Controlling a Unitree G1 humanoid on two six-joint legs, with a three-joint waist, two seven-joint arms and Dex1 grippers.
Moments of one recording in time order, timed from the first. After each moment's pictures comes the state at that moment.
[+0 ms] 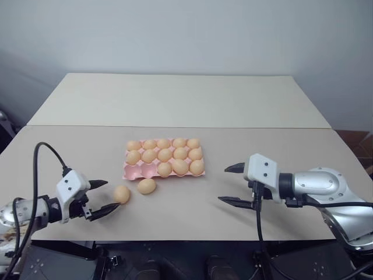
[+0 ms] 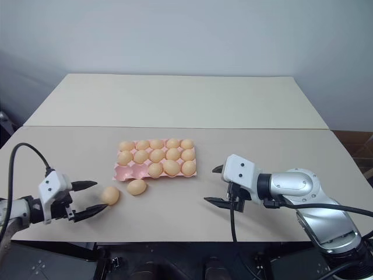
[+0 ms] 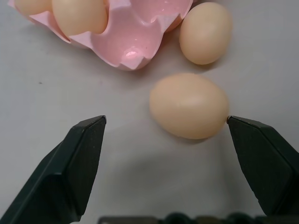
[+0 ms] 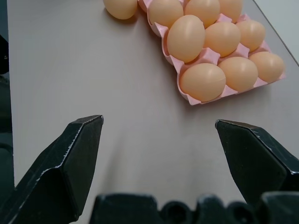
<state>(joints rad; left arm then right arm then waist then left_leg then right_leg) 0.08 0.85 0.28 -0.14 -0.34 0.26 -1.06 -0.30 -0.86 0.06 -0.62 0.34 0.69 0.94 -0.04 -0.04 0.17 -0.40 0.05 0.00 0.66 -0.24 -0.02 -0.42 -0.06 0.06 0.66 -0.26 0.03</state>
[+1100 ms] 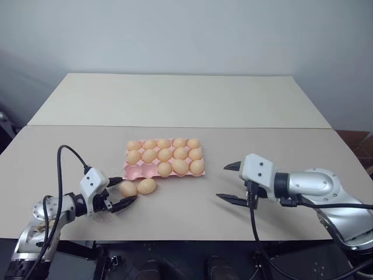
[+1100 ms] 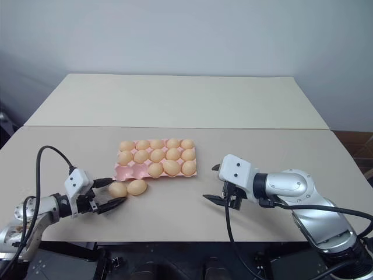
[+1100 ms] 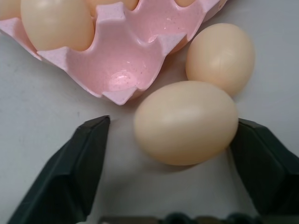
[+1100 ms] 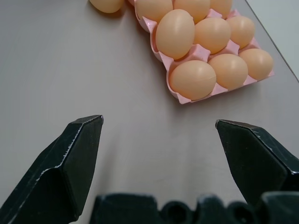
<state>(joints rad) -0.03 0.72 0.18 -0.04 -0.33 0.25 -0.99 -0.32 -0.86 0.11 -0.63 0.30 0.69 0.87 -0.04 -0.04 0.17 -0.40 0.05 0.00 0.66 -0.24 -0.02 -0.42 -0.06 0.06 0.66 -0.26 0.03</state>
